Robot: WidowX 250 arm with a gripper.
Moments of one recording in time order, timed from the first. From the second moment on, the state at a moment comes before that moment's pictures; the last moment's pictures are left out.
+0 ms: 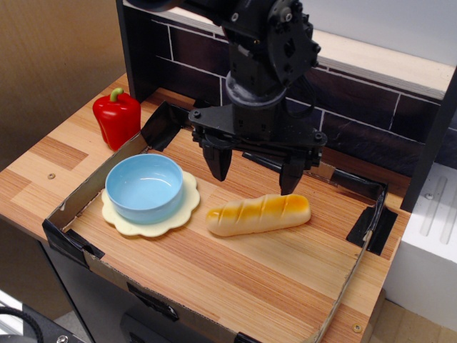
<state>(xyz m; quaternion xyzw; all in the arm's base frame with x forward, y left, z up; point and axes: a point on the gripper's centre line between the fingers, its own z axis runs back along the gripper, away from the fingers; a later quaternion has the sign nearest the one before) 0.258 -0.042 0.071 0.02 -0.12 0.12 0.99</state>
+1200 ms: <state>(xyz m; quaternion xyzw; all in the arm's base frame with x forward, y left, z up) 0.210 0.059 0.095 0.04 -0.14 0.29 0.95</state>
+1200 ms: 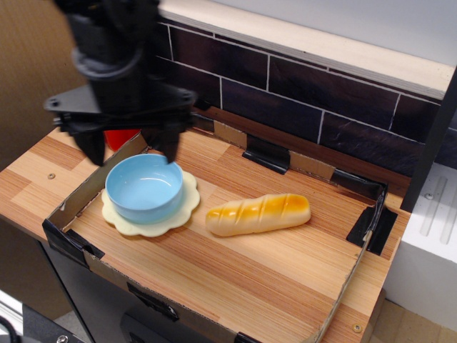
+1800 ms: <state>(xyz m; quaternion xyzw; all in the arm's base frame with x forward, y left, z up) 0.211 0.113 0.053 0.08 -0.12 0.36 0.92</state>
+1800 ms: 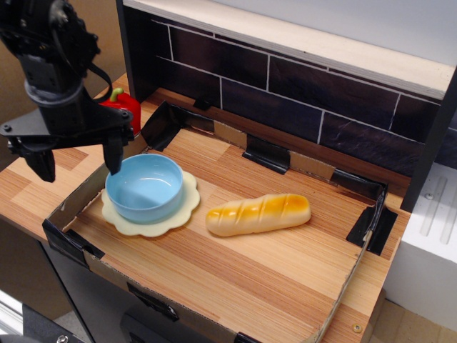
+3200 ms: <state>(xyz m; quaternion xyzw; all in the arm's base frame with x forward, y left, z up) 0.218 0.097 0.015 0.07 -0.09 0.40 0.91</state>
